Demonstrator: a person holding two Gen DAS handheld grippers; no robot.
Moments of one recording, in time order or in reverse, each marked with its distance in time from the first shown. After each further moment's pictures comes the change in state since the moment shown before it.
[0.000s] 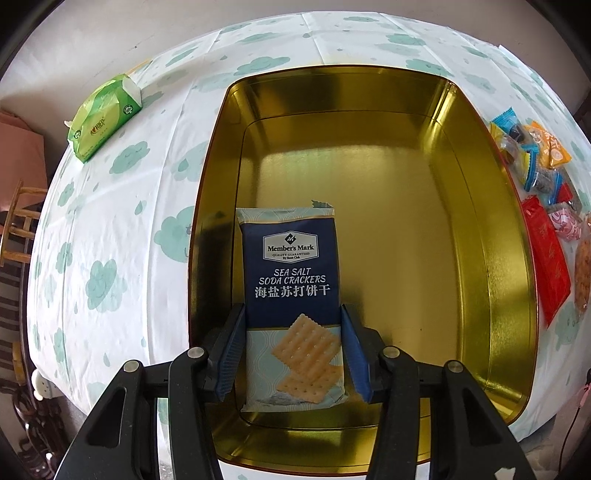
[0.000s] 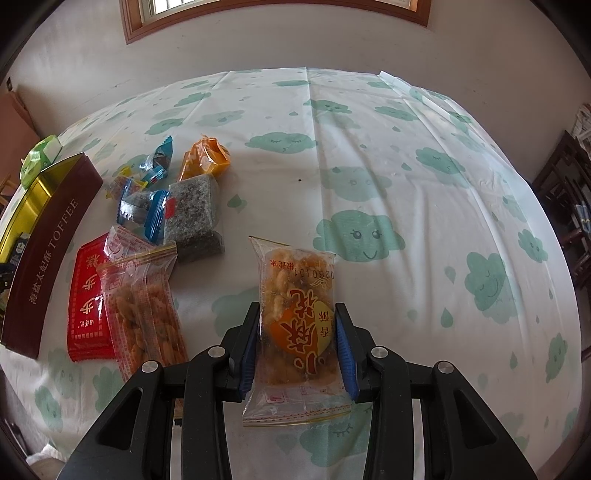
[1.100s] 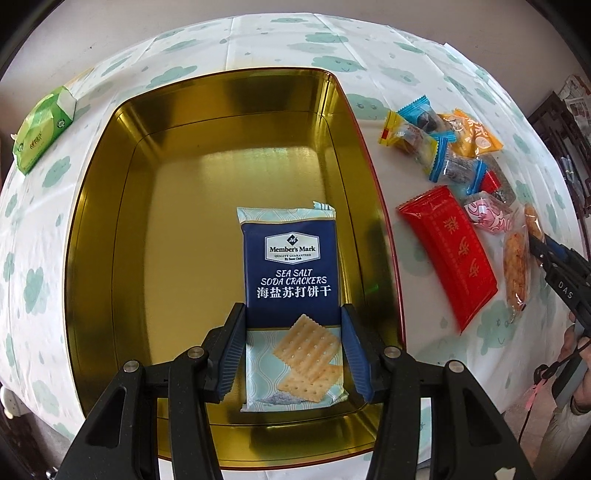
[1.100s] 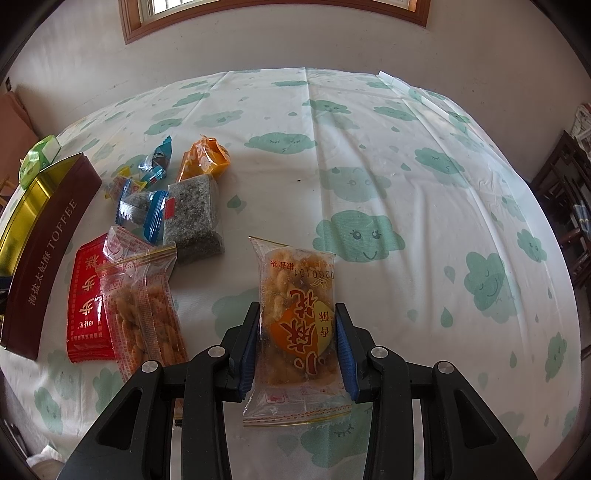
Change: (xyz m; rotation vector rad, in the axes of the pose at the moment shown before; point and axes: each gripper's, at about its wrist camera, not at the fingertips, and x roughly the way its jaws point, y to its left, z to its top) left arm -0.011 -0.065 0.004 0.040 -0.002 -0.223; right arm 0.000 0.002 0.000 0.003 -0.001 -0.004
